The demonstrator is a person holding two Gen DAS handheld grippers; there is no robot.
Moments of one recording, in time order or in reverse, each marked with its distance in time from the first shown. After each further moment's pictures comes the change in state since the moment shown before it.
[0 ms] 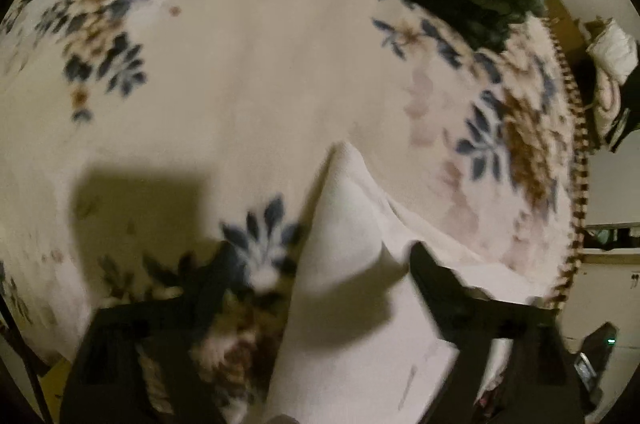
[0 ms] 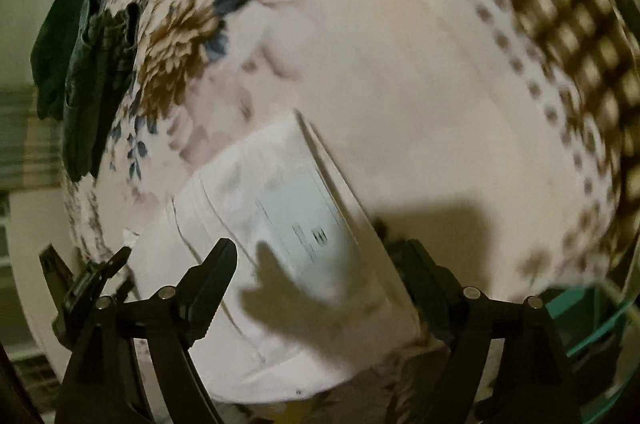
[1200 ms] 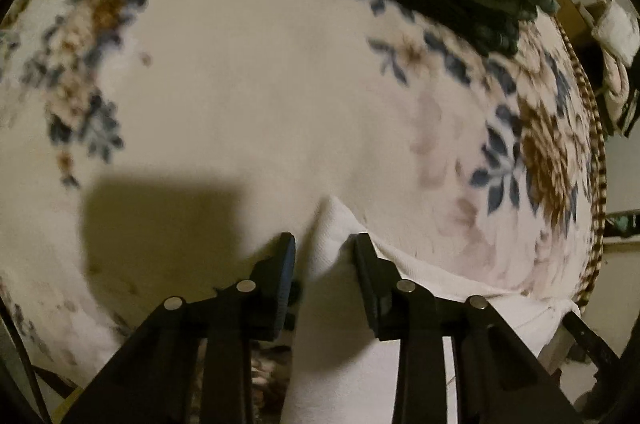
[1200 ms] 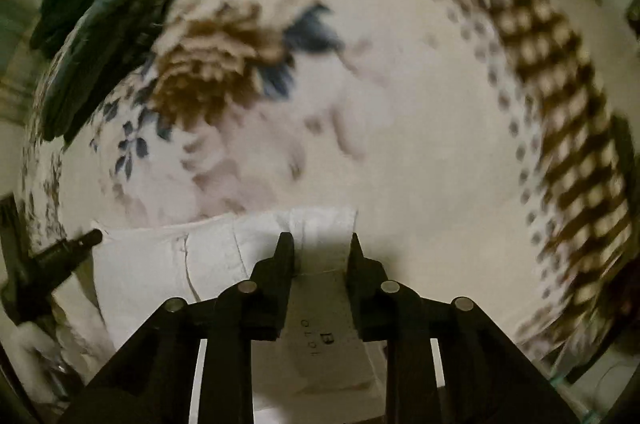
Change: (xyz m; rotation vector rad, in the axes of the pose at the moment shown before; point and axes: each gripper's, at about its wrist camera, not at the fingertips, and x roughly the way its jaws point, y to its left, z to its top) left arm 0.011 -0.012 0.040 0.063 -0.041 0.097; right arm 0.007 0.089 0.022 -0.324 -0.151 -0.237
